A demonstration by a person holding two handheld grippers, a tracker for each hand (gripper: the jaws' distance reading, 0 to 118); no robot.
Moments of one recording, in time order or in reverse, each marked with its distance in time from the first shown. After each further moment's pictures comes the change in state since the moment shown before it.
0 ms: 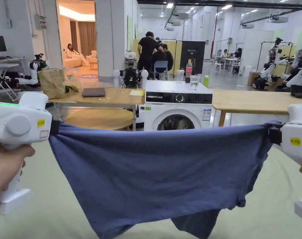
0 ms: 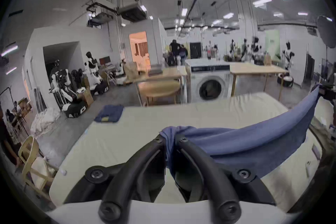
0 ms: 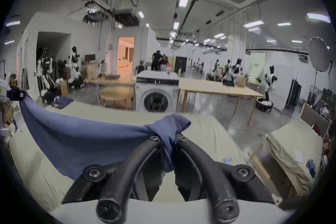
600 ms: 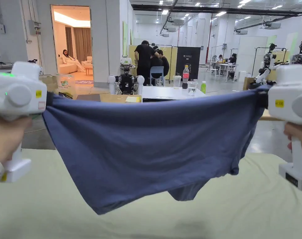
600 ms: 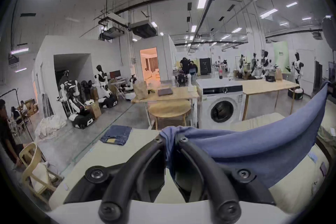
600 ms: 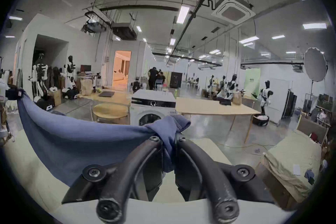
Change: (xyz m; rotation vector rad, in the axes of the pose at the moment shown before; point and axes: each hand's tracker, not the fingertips) left arm -0.006 0.043 -0.082 0.108 0.093 0.015; right arm -0.038 0.057 -0.070 0.096 -0.046 0.038
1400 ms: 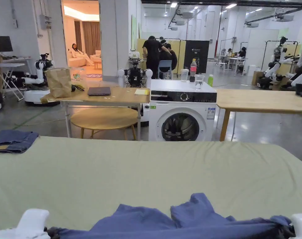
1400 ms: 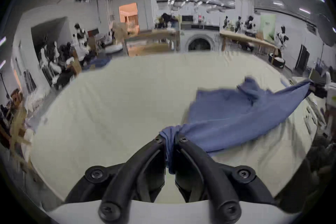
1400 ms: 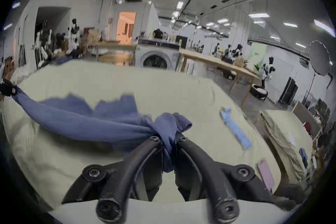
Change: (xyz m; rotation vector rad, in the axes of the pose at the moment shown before) left arm 0.000 -0.313 0.166 -0.463 -0.185 0.007; right arm 0.021 -0.308 0.165 -0.373 0.027 0.101
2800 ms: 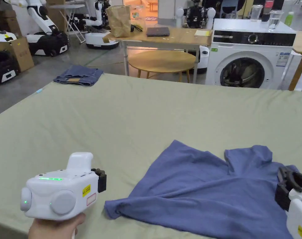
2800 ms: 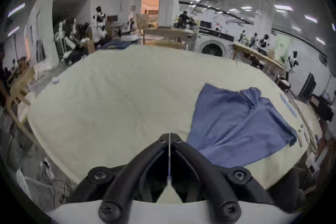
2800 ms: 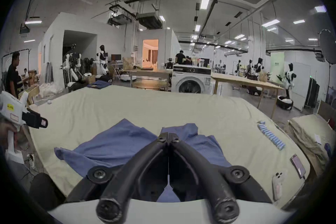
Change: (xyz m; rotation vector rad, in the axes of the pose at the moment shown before) left arm -0.036 -0.067 0.051 0.058 0.024 0.212; right arm -0.148 0.005 0.092 0.280 0.238 -0.073
